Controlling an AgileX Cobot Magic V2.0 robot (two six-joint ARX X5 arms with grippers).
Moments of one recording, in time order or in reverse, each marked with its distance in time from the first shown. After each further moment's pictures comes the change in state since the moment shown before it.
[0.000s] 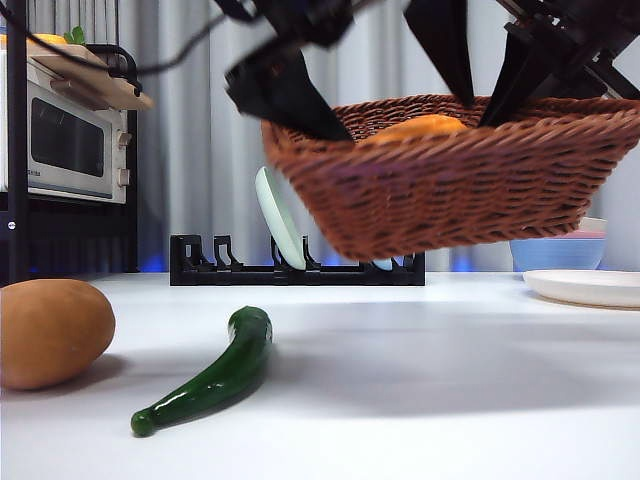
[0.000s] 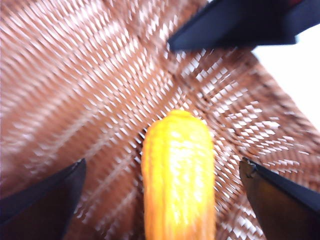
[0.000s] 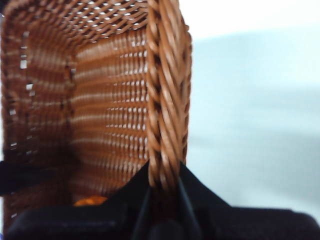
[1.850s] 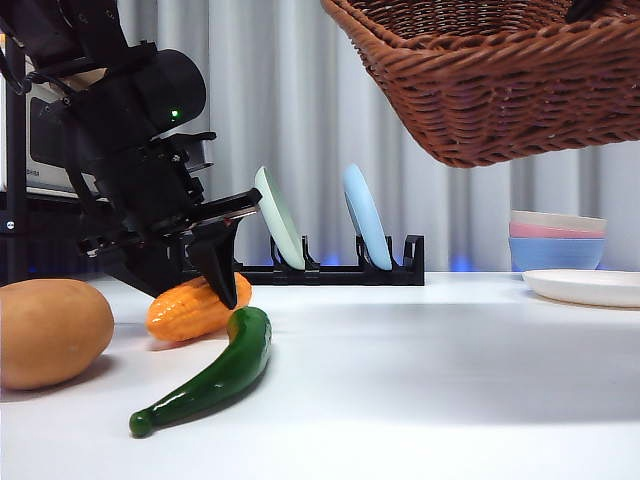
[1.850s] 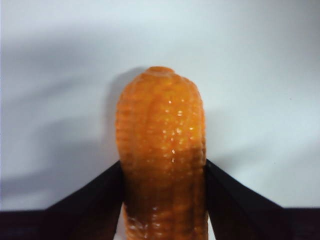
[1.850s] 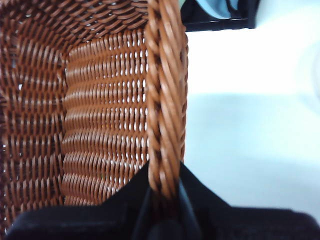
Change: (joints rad) left arm 0.516 0.295 -0.048 -0.020 0.182 0.082; right arm -0.132 -0.315 0.000 -0.132 0.030 -0.132
